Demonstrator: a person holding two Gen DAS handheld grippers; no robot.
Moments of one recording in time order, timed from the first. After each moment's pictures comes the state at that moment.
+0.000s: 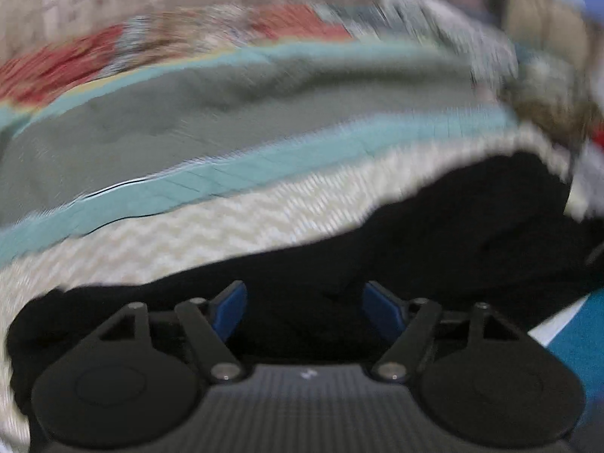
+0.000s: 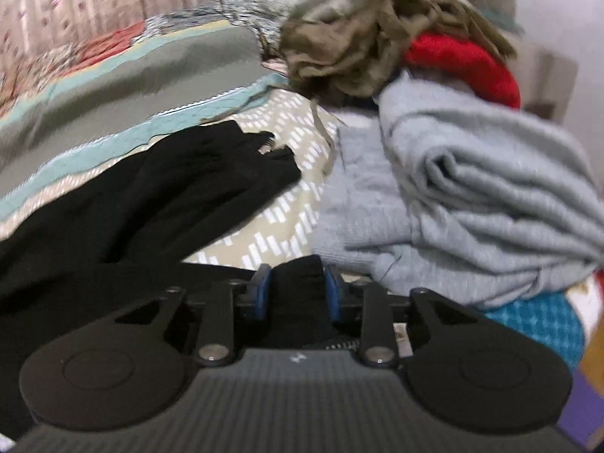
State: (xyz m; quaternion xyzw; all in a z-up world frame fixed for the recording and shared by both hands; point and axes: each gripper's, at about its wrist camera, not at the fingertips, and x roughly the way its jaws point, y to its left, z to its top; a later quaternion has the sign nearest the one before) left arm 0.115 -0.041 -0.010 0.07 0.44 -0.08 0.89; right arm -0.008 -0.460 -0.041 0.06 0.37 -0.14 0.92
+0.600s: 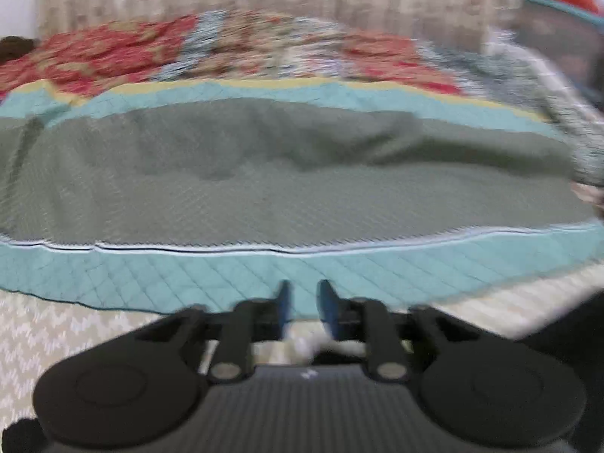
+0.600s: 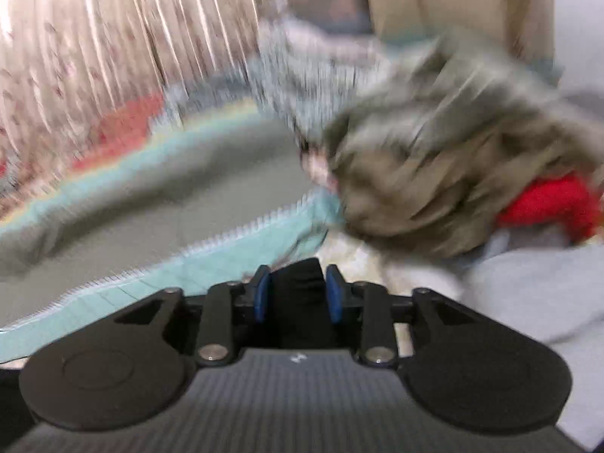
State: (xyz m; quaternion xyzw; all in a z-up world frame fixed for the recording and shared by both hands) left arm 0.278 0.004 -0.006 -0.03 0.42 0.07 0.91; right arm 0.169 -0.476 -0.022 0.11 0.34 -0.12 0.93
